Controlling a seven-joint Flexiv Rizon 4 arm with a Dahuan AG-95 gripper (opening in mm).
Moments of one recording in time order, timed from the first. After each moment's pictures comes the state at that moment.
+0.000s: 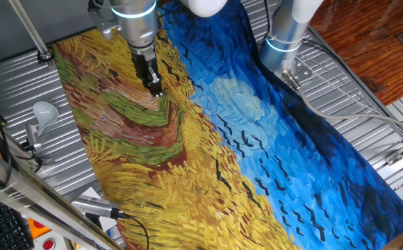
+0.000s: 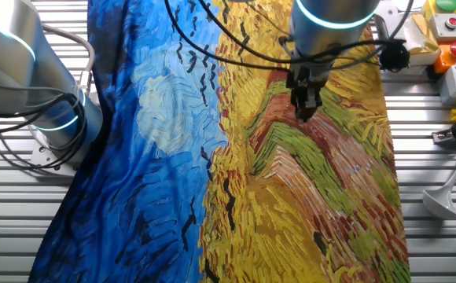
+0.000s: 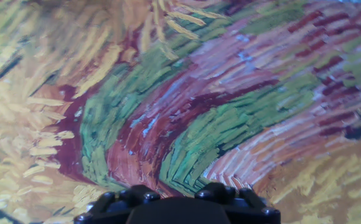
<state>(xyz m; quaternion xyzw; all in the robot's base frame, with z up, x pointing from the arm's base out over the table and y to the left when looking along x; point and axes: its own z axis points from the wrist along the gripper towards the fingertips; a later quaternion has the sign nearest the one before) 0.499 0.000 0.170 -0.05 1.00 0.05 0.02</state>
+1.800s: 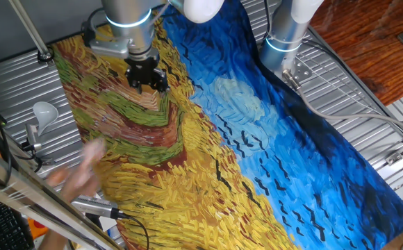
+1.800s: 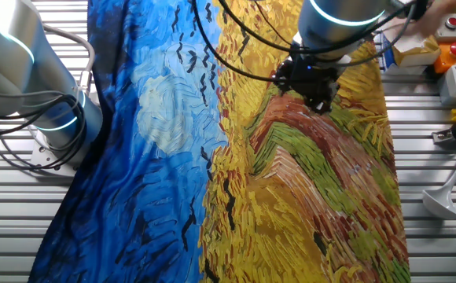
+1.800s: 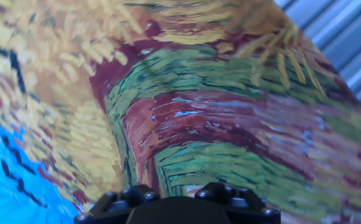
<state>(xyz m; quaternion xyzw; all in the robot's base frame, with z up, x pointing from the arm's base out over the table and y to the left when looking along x) 0.502 0.002 0.160 -0.47 0.88 0.02 0.00</state>
